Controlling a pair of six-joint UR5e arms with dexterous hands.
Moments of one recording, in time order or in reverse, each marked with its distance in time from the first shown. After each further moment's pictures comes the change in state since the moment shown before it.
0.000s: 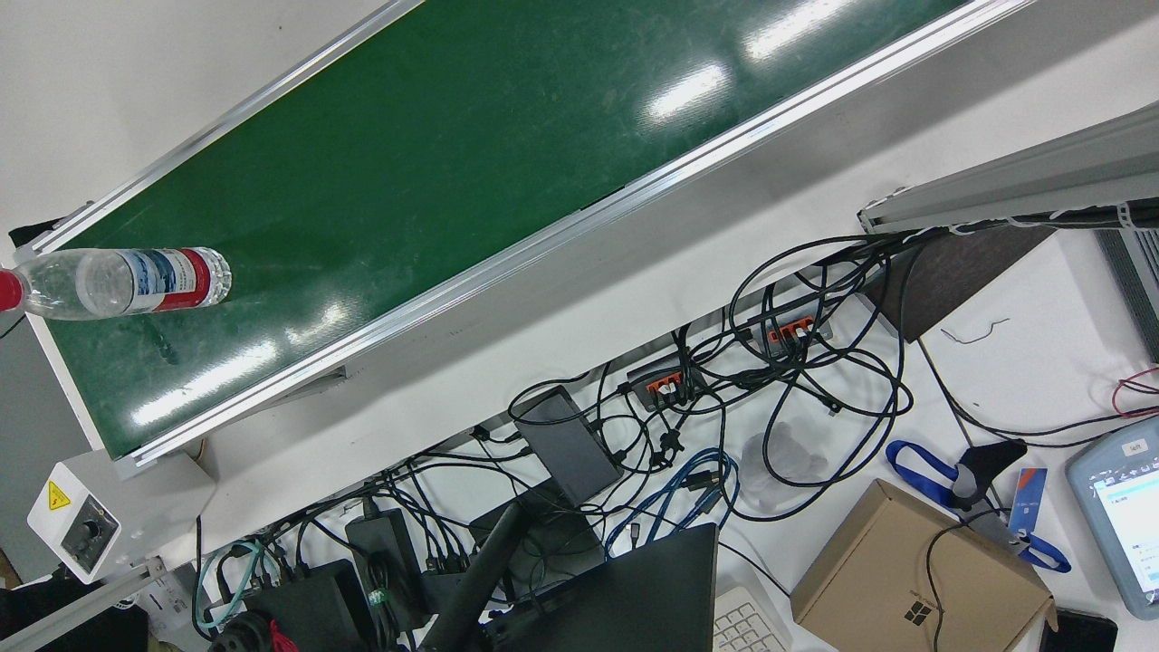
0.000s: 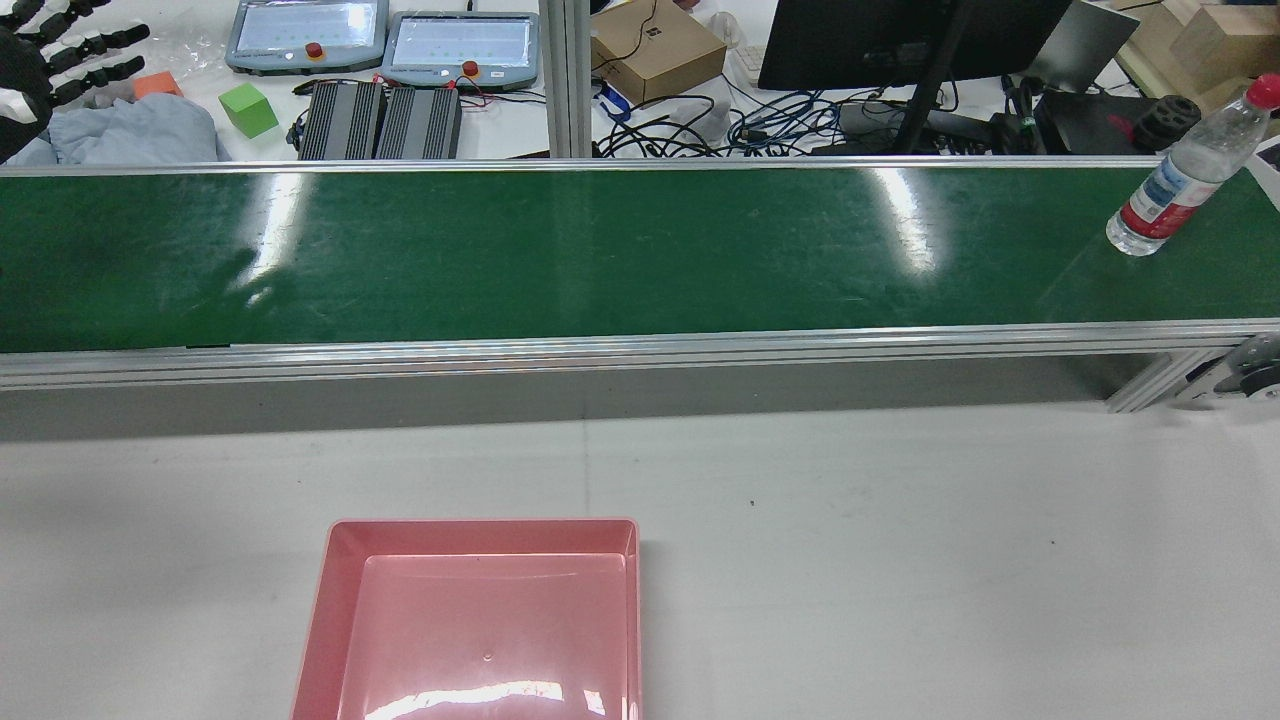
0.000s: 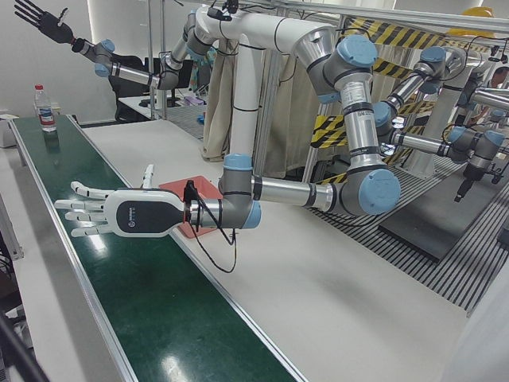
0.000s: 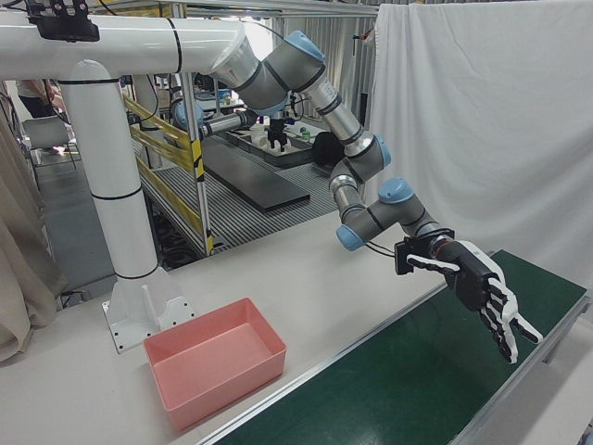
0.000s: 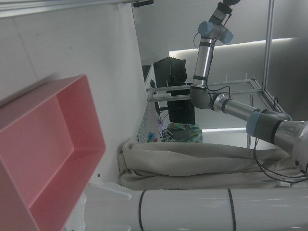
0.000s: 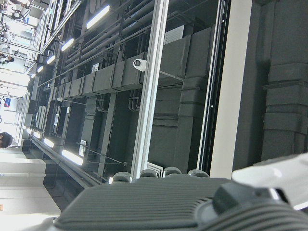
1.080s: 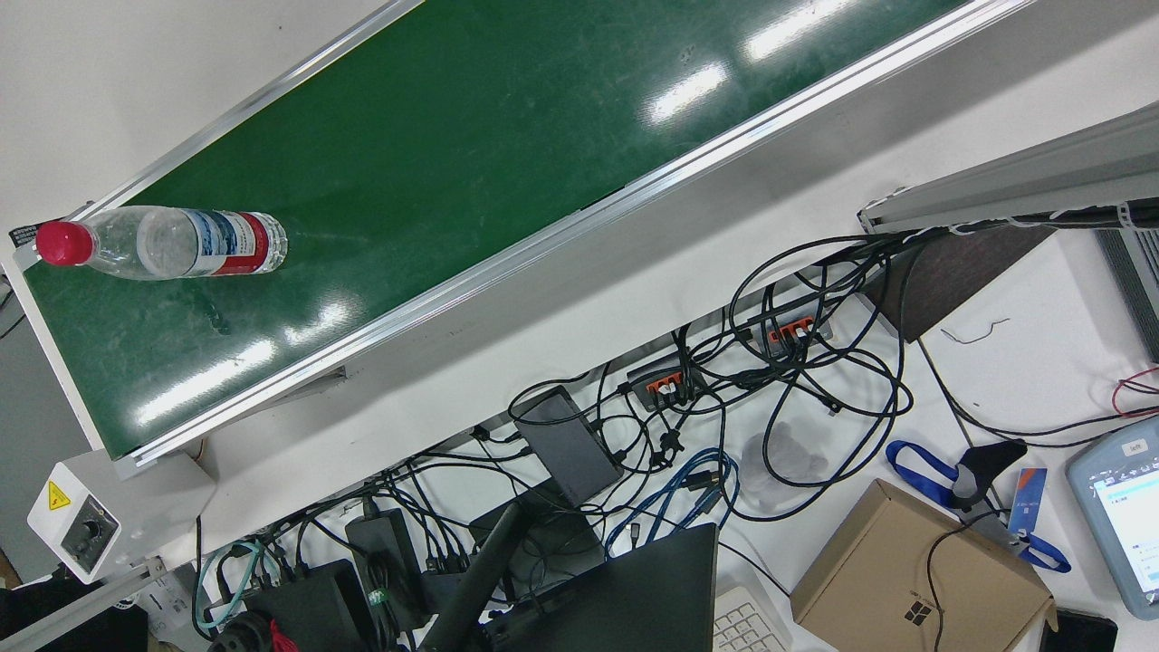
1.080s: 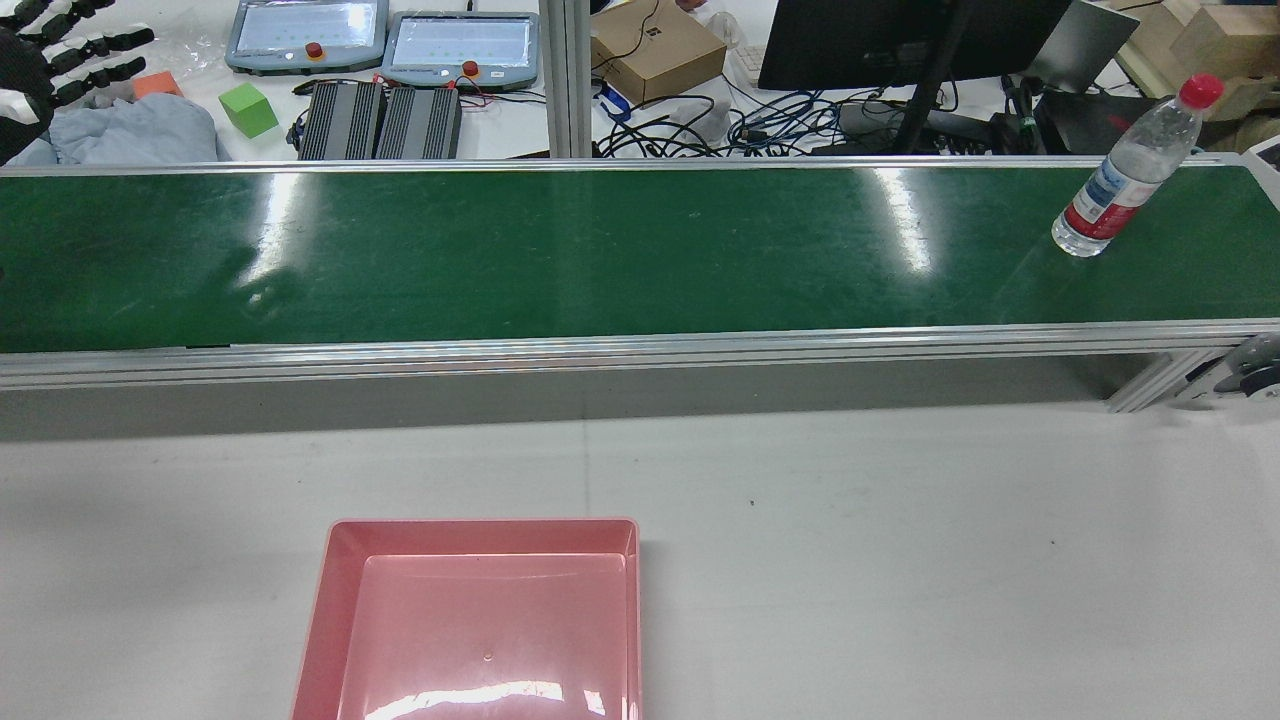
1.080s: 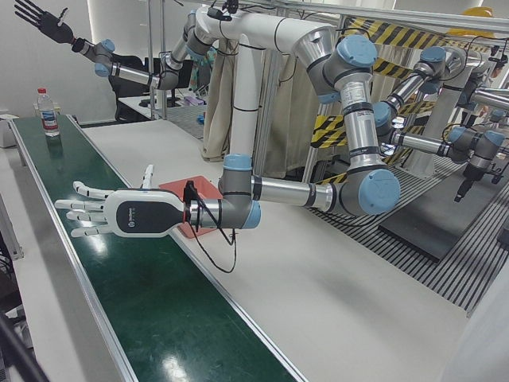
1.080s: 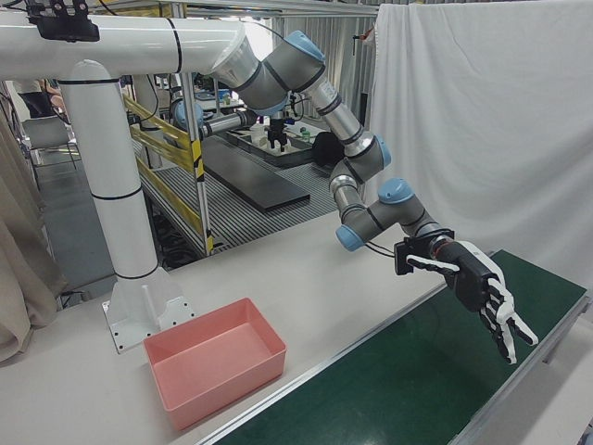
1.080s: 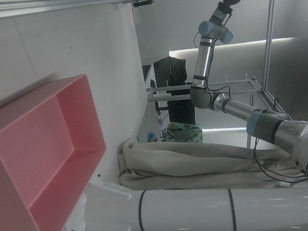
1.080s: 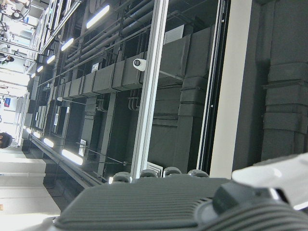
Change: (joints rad) left arm 0.001 -0.001 0.000 0.000 0.000 0.001; right arm 0.001 0.000 0.000 0.000 0.000 0.001
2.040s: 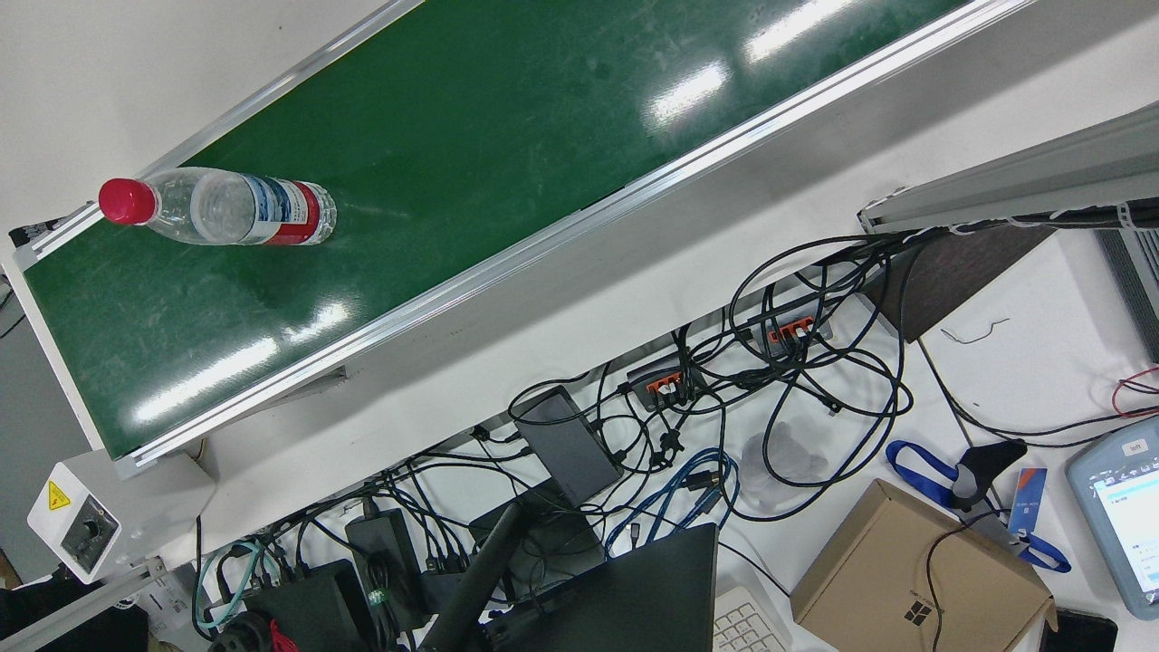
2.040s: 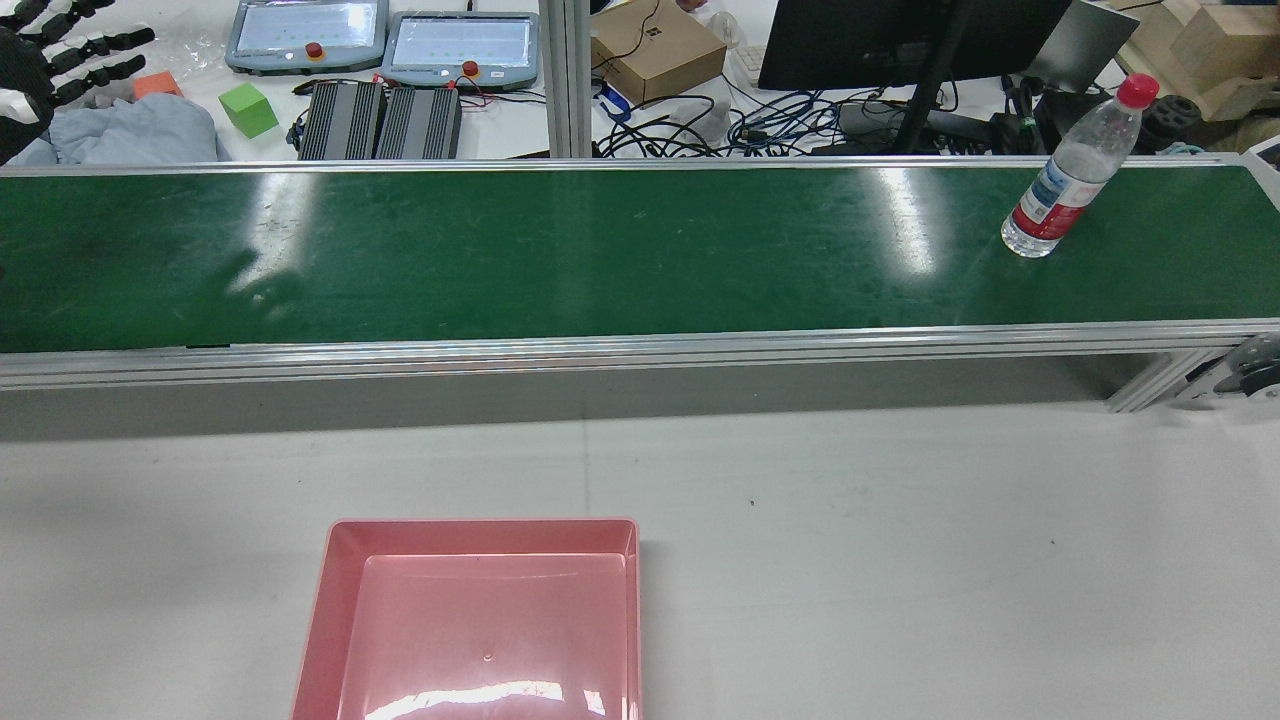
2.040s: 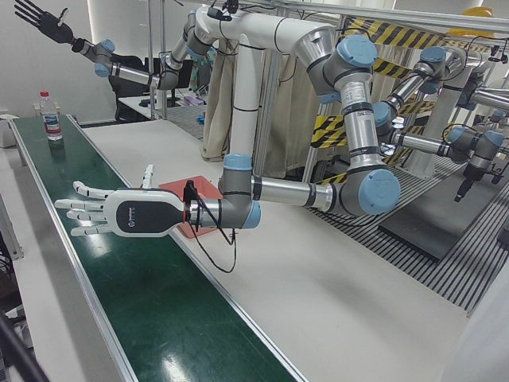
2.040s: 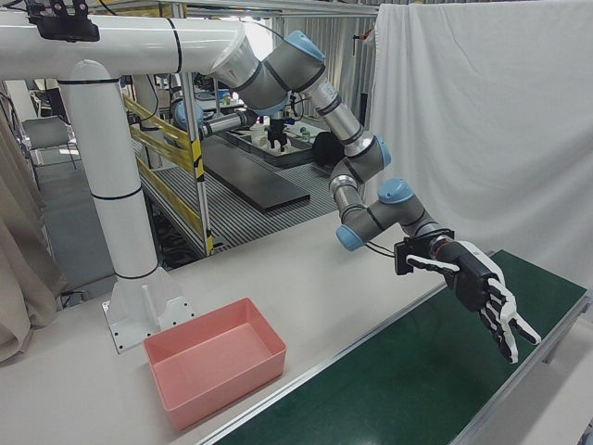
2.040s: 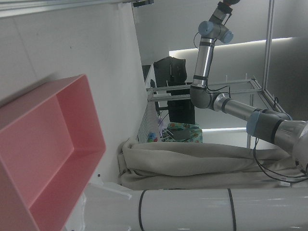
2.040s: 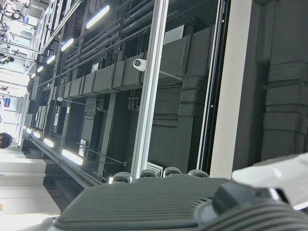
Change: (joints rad) left arm 0.000 0.000 0.000 0.000 0.000 0.000; right arm -0.001 0.000 0.000 0.000 0.000 0.000
